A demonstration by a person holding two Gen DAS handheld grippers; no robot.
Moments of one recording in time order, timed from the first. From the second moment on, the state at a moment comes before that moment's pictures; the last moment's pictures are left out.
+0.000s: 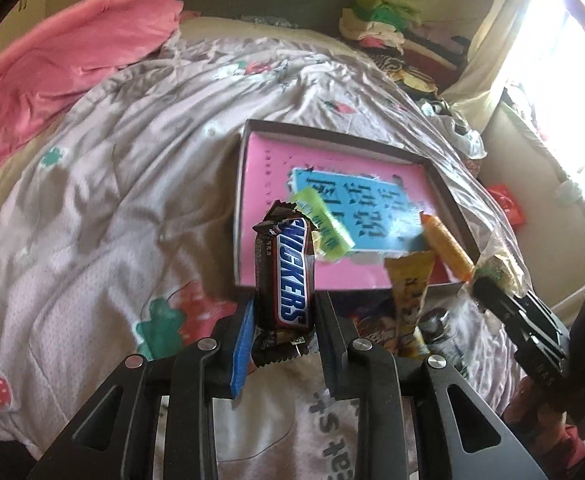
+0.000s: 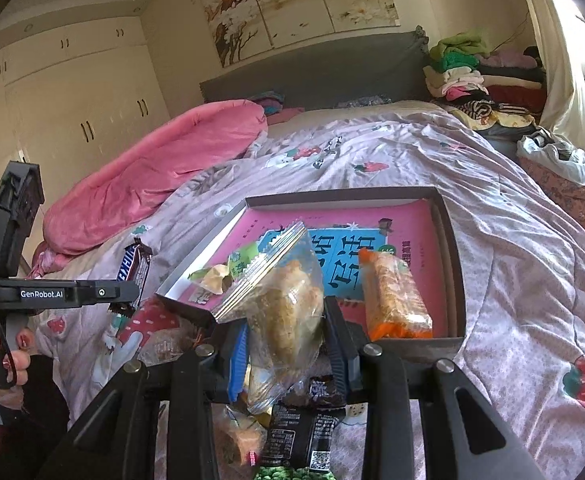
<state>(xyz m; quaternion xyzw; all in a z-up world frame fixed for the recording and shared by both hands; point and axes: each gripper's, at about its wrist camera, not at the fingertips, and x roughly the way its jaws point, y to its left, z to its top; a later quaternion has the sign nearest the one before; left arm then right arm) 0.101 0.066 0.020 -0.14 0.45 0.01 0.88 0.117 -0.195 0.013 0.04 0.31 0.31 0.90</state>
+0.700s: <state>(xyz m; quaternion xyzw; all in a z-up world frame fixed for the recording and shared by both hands) 0.144 0.041 0.014 -0.12 0.45 -0.01 0.88 0.140 -0.205 0.011 0.05 0.31 0.29 0.91</state>
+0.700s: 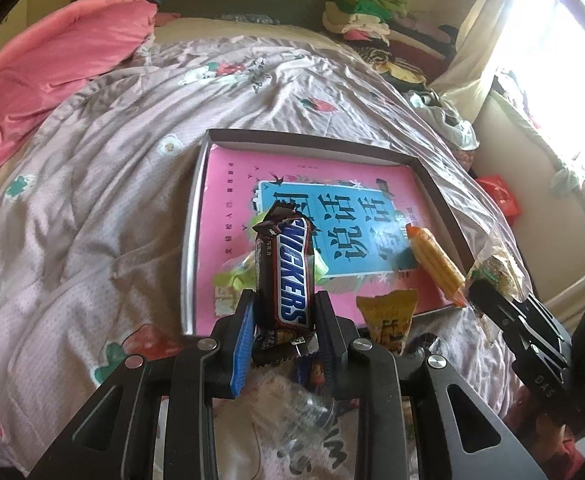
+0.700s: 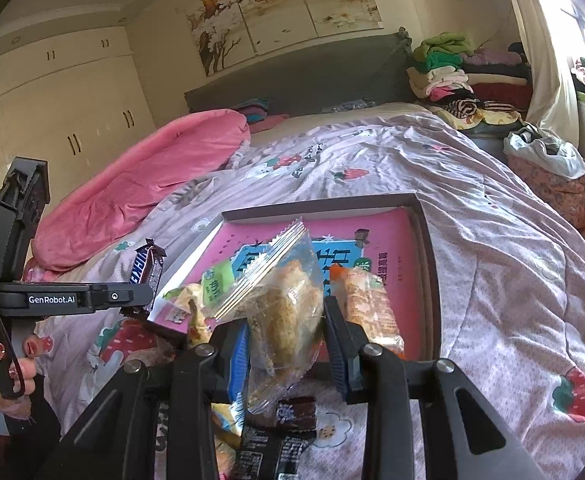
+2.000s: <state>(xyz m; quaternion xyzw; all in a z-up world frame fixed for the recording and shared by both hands) 0.179 0.014 -0.009 -0.09 0.48 -0.02 0.88 0.179 -0.199 -0.019 0.03 0.35 0.23 0.91</state>
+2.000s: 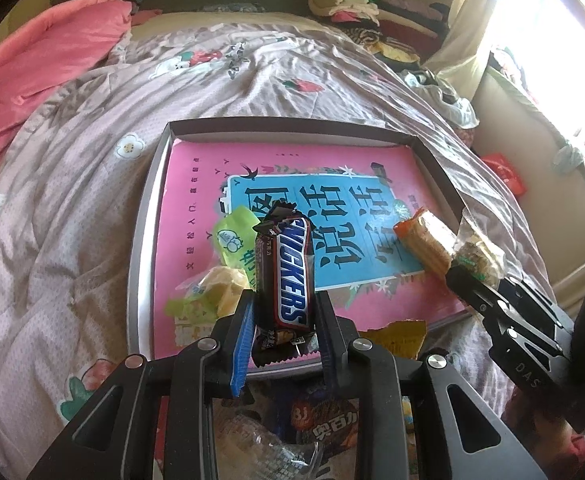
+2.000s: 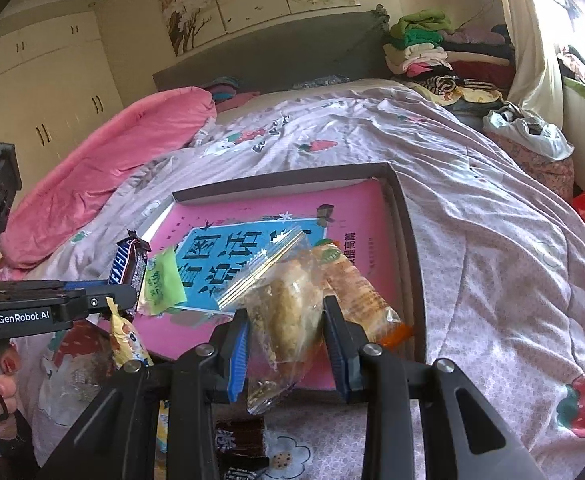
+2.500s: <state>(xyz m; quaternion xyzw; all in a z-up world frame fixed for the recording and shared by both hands) 0.182 0.006 -0.018 -0.08 0.48 -0.02 0.87 0.179 -0.195 -0.020 0.02 0.35 0.24 0.91</state>
